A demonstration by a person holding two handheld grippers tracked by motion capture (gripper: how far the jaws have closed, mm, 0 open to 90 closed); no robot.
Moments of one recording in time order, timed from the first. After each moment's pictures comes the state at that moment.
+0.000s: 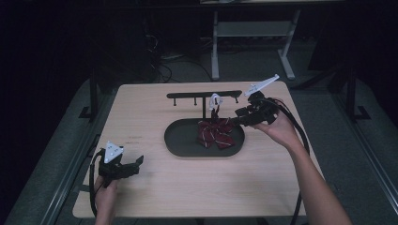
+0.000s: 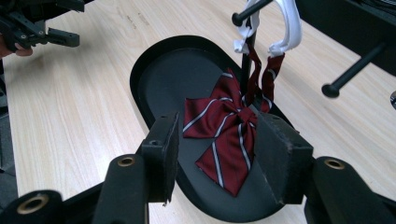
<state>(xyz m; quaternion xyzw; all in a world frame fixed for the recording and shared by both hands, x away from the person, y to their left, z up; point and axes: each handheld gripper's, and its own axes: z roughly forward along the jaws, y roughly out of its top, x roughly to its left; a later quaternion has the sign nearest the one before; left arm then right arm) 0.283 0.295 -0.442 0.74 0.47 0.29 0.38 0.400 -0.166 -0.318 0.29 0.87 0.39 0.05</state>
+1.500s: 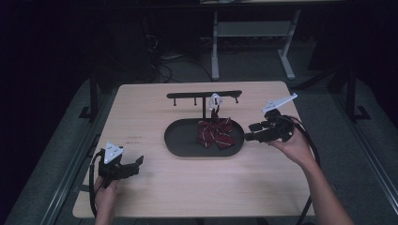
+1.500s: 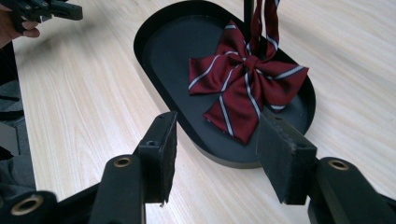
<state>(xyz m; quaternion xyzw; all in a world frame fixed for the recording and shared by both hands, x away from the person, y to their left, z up) 0.282 0.295 -0.443 0.74 0.47 0.29 0.38 0.370 -0.210 -0.356 0.32 0.86 0.40 0.02</state>
